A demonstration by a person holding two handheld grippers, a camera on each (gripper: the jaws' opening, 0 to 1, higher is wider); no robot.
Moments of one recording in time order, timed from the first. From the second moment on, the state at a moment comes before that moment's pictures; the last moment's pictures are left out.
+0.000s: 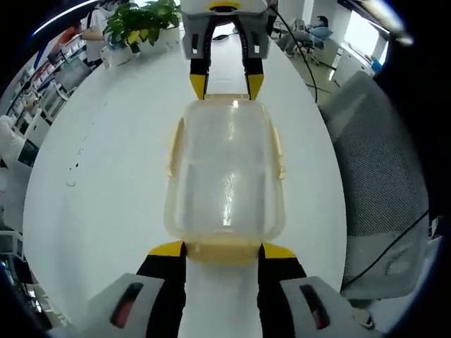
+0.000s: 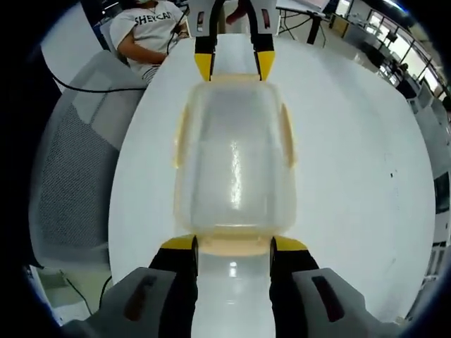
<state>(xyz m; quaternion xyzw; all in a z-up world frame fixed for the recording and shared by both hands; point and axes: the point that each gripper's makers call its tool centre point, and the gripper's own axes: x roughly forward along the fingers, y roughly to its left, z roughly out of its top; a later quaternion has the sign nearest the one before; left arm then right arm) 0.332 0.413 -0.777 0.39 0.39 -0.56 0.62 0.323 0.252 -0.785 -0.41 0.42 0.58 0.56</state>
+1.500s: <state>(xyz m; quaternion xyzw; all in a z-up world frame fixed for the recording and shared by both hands) 0.332 0.340 -0.782 0.38 0.39 -0.57 0.61 0.318 0.178 -0.788 -0.40 0.42 0.57 0.58</state>
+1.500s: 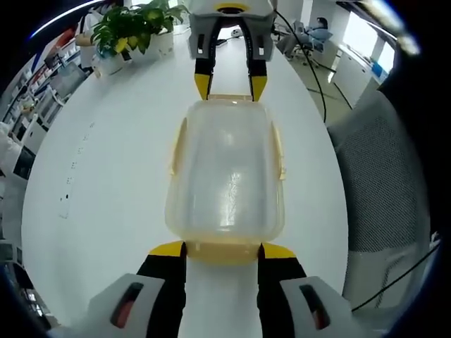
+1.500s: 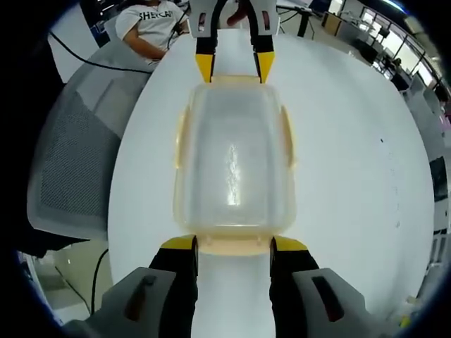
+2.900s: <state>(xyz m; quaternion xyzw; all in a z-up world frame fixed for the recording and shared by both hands) 0.330 0.336 -0.788 0.38 0.39 -0.57 0.61 0.315 0.174 -0.793 -0.39 0.40 0.57 0.60</state>
